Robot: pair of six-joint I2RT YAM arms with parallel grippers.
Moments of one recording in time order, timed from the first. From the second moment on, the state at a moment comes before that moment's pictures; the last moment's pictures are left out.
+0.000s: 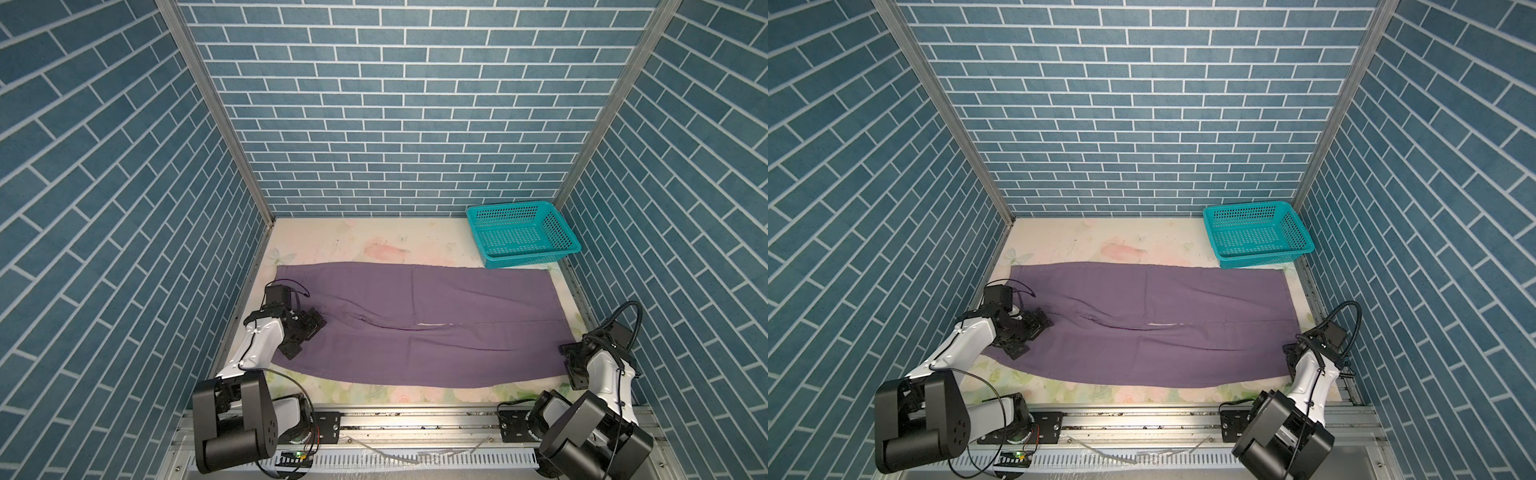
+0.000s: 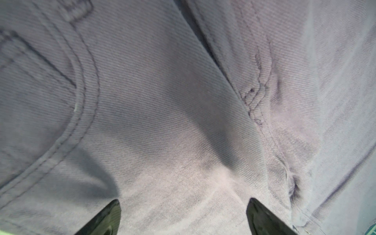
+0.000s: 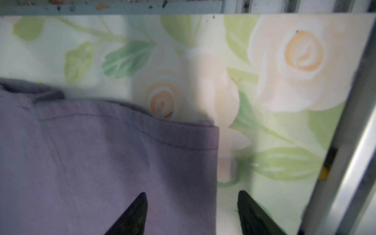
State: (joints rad) left arm 0.19 1.22 0.63 -0.70 0.25 -0.62; right arm -0.70 1.00 0.47 -0.71 -0.07 0.74
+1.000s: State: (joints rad) left arm 0.38 1.00 0.57 -0.97 -0.12 -0.84; right arm -0.70 0.98 0.49 -0.57 -0.25 0.72
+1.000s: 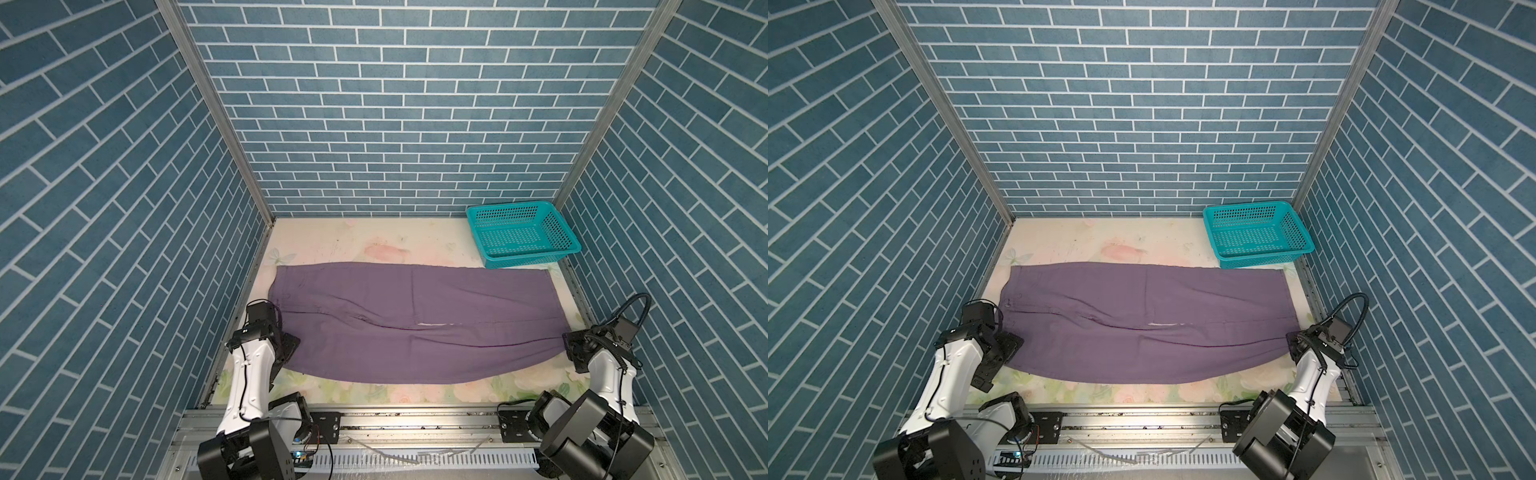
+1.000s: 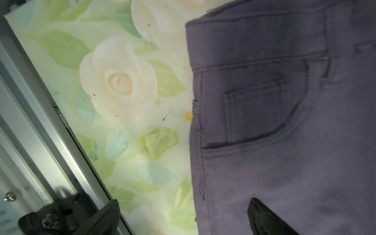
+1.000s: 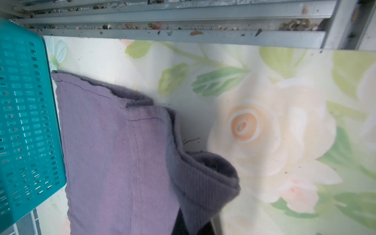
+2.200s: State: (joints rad) left arm 0.51 0.85 0.91 -1.03 -0.06 -0.70; right arm -0.71 0.87 0.70 -0.71 -0.29 0.77
